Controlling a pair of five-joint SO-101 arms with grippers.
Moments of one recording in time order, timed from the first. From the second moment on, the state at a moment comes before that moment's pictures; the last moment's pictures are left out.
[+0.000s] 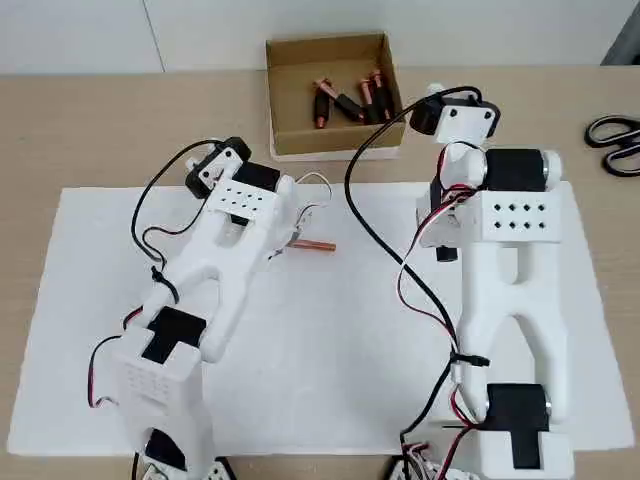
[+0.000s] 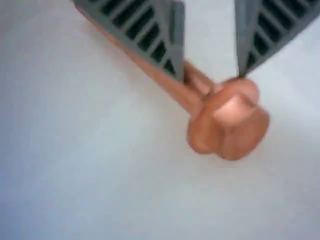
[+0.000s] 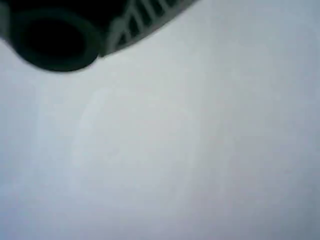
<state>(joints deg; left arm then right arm) 15.2 23.3 -4.3 74.9 69.3 -3.1 -6.5 -6.5 98.3 4.1</state>
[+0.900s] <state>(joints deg) 15.1 28.6 -5.5 75.7 69.5 -3.1 -6.5 -3.8 98.3 4.1</state>
